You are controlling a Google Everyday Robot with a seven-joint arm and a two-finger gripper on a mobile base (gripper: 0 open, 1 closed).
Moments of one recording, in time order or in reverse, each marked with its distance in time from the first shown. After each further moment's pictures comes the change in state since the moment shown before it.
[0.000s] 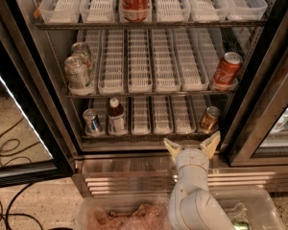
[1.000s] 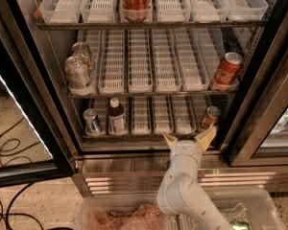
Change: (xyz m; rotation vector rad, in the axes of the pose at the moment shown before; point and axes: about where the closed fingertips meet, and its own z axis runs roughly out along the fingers) arm 0.009 0.008 0.035 0.095 0.051 -0.042
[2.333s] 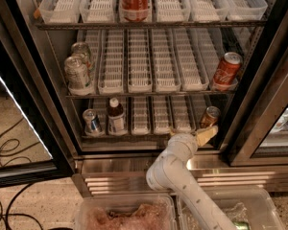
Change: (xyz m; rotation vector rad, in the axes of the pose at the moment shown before) arm 0.034 0.000 0.051 0.185 0.191 -0.024
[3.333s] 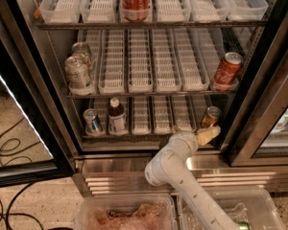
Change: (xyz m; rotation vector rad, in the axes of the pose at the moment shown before) arm 0.001 -0.004 0.005 0.060 0.045 0.006
